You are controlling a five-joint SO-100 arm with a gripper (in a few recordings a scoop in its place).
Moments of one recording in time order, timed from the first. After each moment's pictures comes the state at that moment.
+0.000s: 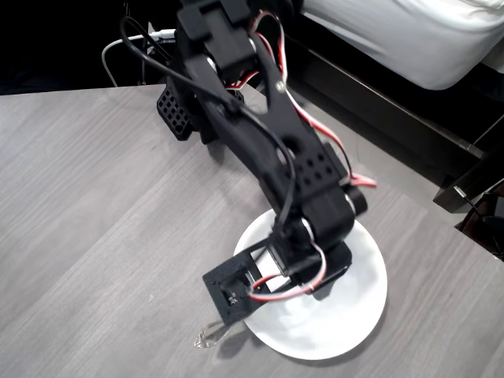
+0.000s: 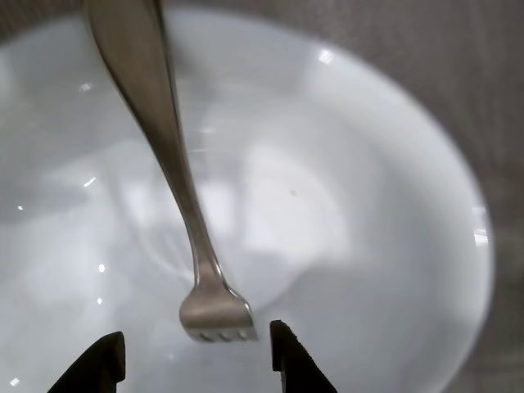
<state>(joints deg) -28.4 78.8 82.6 82.2 3.2</state>
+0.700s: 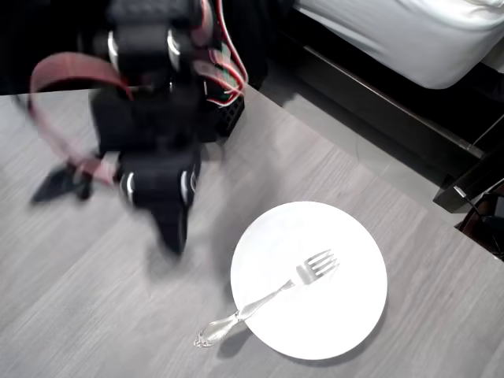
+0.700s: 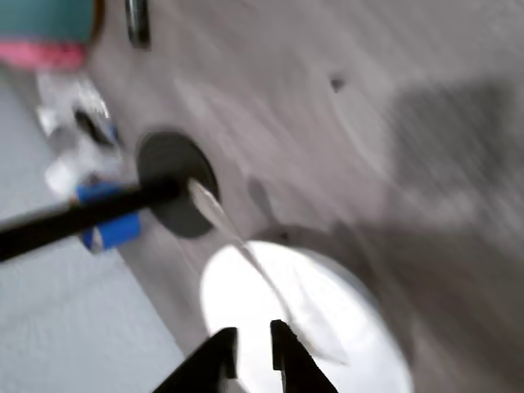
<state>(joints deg) -2.9 148.2 132.1 67.9 2.3</state>
